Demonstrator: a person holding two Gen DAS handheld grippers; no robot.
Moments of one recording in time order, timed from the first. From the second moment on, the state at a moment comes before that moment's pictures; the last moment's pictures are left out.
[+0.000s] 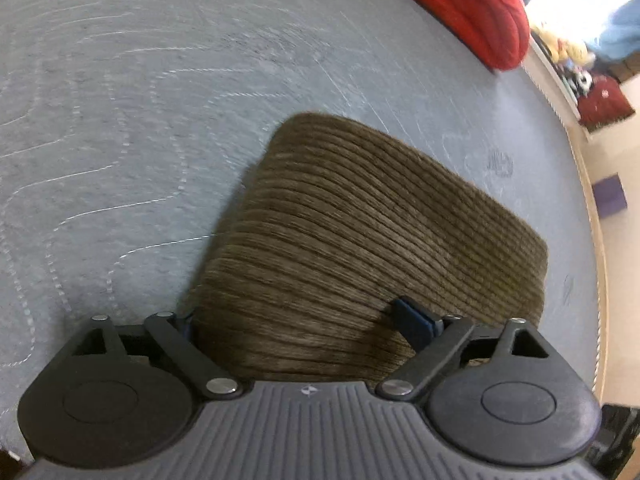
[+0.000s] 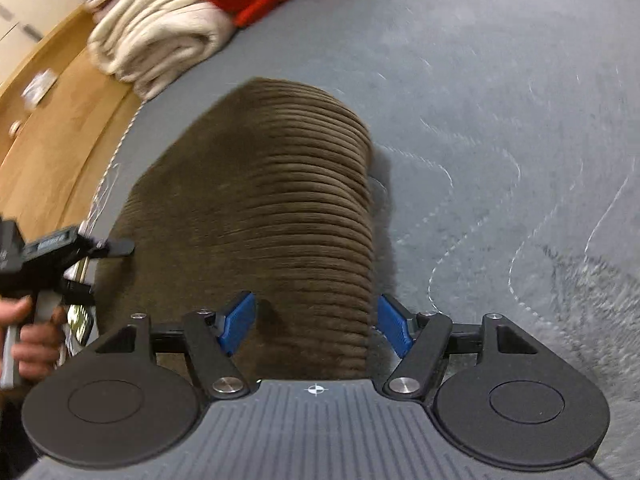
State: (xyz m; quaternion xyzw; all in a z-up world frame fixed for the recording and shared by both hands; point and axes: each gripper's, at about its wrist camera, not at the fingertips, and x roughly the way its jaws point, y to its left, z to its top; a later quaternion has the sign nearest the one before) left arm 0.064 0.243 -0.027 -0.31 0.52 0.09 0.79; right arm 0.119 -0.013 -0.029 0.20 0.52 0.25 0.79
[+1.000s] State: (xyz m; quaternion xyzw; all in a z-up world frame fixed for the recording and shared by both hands) left arm 0.171 0.037 0.015 -0.16 0.42 -0.06 0.89; right arm 0.152 -0.202 0.025 0.06 0.40 -0.01 0.91
